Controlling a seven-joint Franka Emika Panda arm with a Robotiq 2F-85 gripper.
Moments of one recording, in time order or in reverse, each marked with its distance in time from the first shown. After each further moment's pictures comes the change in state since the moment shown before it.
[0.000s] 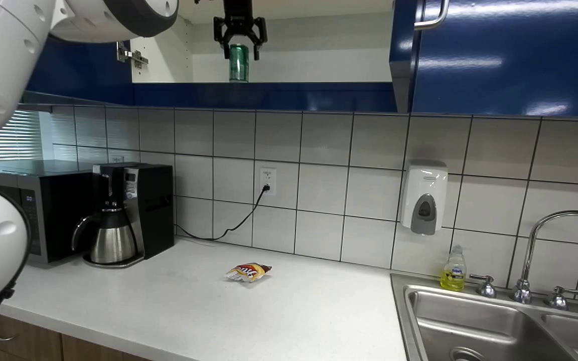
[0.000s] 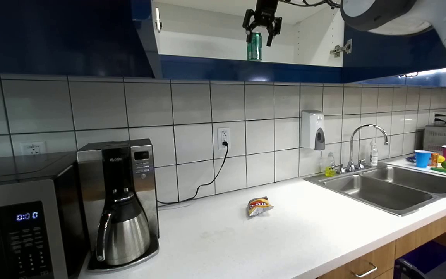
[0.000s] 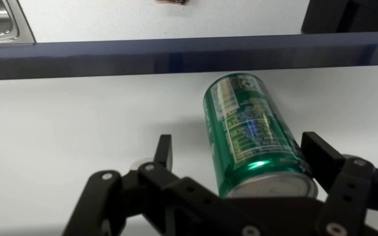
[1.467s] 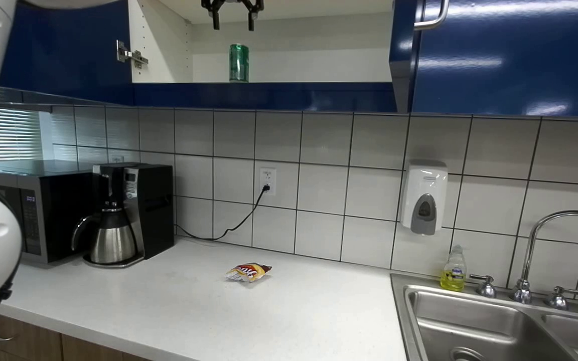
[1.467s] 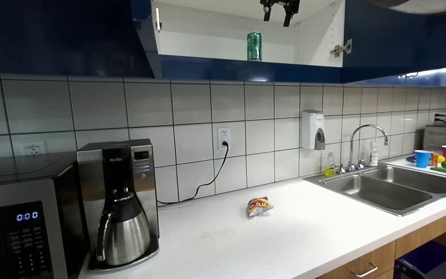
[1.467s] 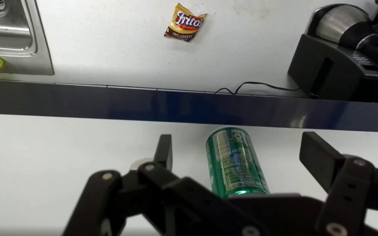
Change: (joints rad) arm -0.042 -0.142 0.000 -0.032 0.021 -0.187 -0.132
